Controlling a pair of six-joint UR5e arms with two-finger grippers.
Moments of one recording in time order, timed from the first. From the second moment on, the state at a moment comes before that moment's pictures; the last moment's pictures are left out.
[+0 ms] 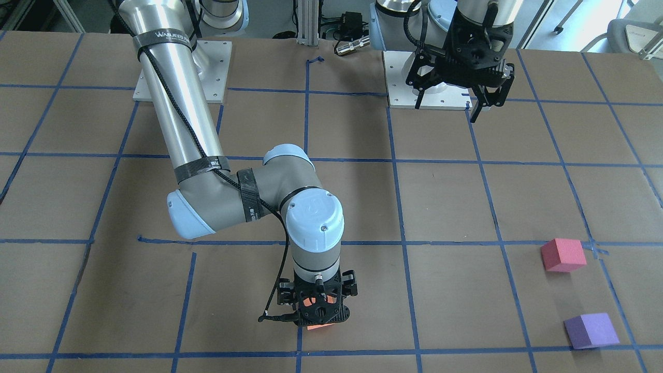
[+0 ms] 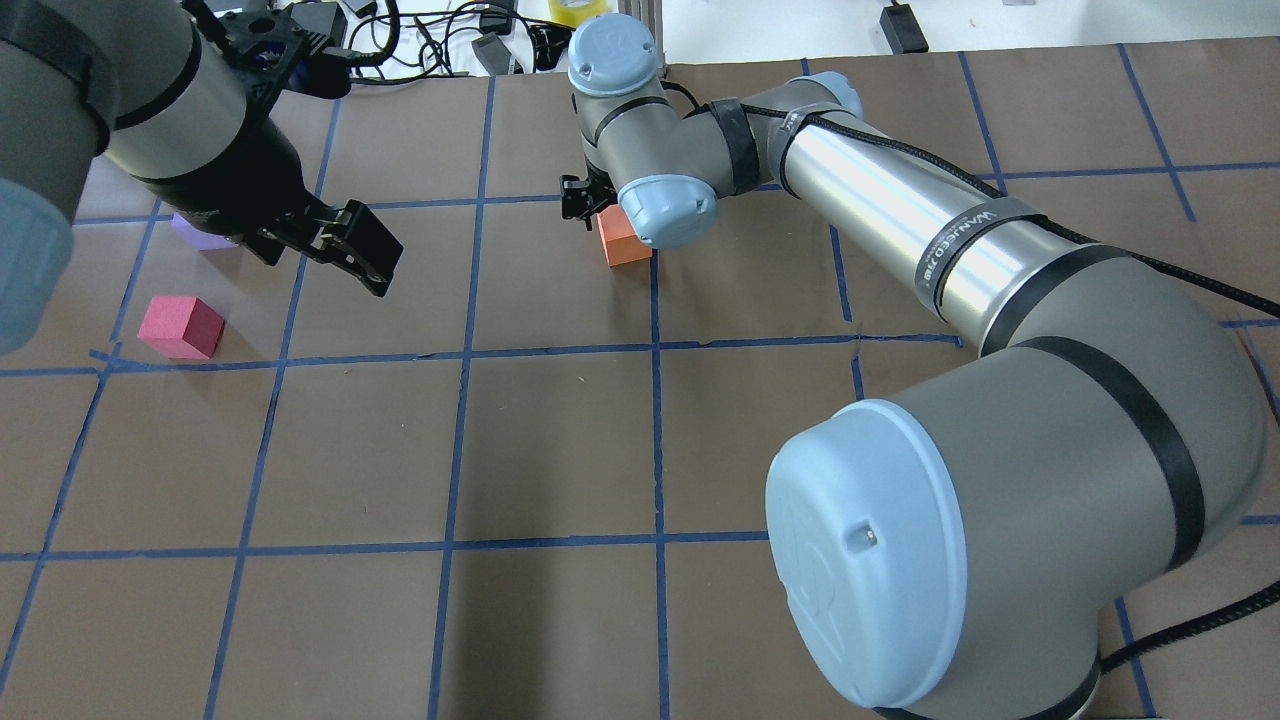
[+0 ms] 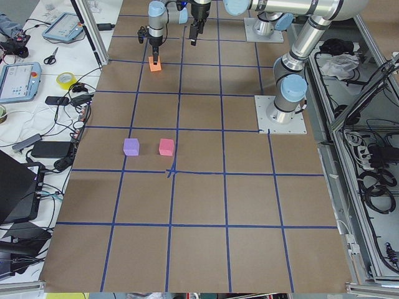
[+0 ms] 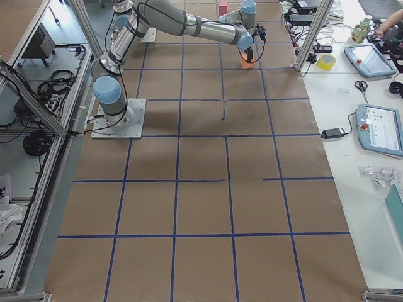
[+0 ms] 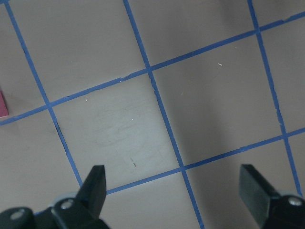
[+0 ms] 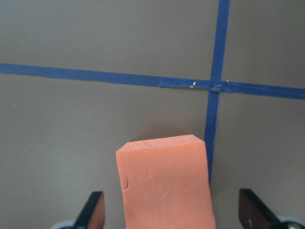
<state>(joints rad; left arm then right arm) -1.59 -1.44 -1.66 -1.52 1.58 0.30 1.93 -0.81 1.21 -2.15 -1.60 0.27</state>
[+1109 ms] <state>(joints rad) -1.67 -1.69 -1.56 -1.22 1.48 0.12 1.59 -1.31 1.29 -1.56 -1.55 -0.08</state>
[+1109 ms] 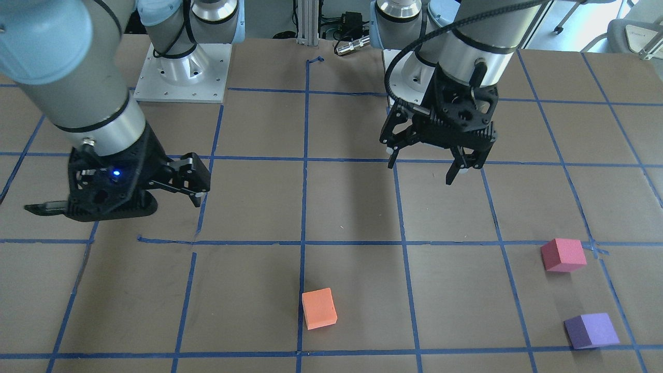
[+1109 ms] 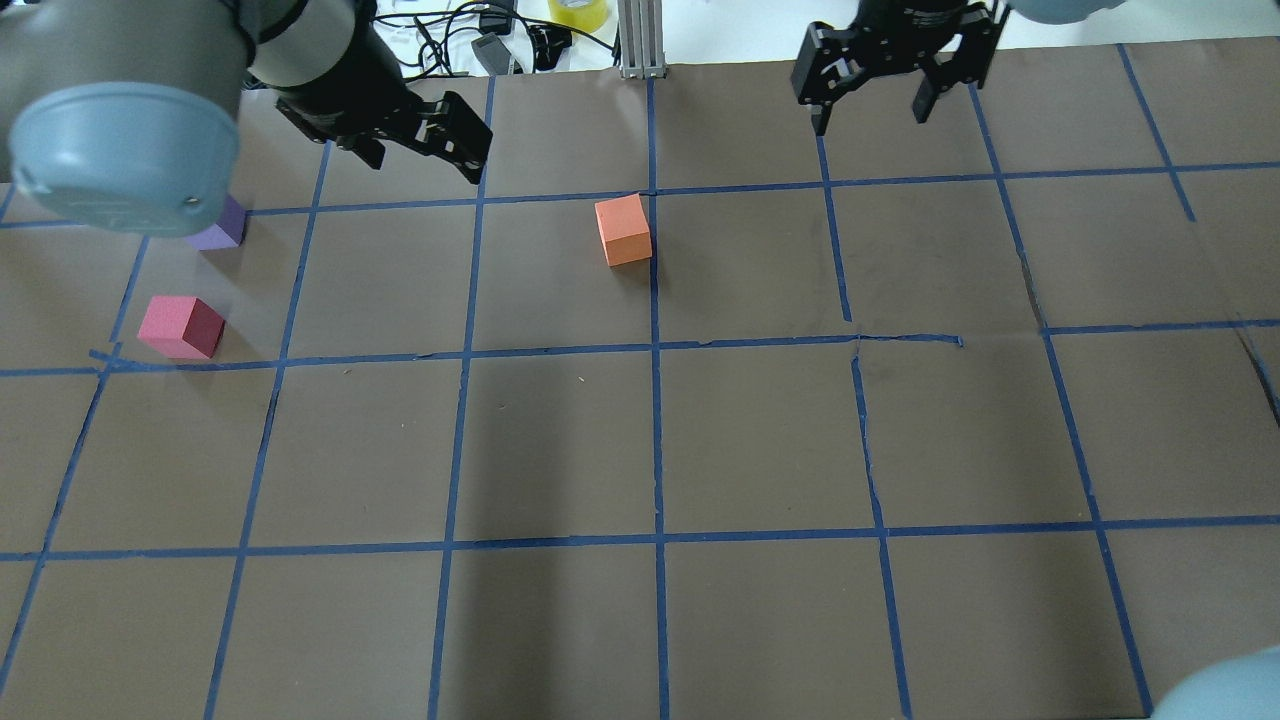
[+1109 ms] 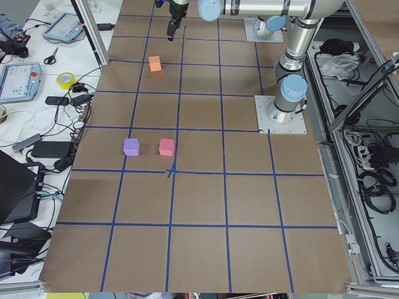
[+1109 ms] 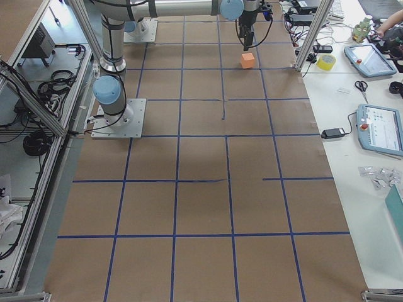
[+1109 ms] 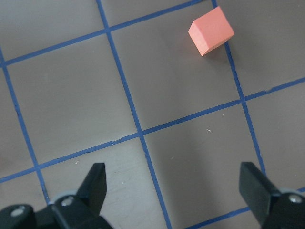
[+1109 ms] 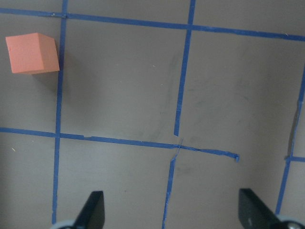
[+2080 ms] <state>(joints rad) -1.83 -2.09 -1.51 -0.87 1.50 -0.18 1.55 -1.43 1.39 -1.53 -1.57 -0.07</state>
